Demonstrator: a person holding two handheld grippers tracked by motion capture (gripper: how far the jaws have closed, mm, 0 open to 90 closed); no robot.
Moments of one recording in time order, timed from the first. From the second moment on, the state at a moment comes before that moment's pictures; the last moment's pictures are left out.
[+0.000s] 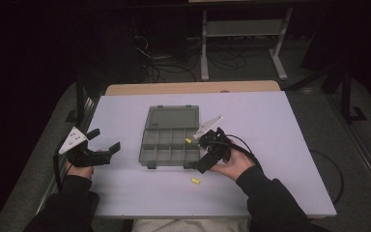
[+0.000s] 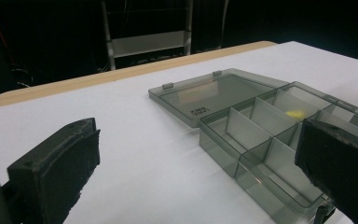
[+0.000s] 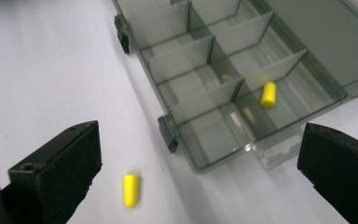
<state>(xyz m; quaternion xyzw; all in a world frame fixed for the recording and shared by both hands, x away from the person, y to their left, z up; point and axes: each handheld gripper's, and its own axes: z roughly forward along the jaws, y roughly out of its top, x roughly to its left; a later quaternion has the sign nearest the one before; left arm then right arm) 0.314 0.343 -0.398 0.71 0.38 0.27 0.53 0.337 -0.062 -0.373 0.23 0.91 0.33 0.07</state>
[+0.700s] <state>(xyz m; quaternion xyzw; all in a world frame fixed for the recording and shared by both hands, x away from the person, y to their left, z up) 0.314 0.342 -0.398 0.71 0.38 0.27 0.53 0.304 -0.063 -0.403 0.21 0.92 0.32 0.04</state>
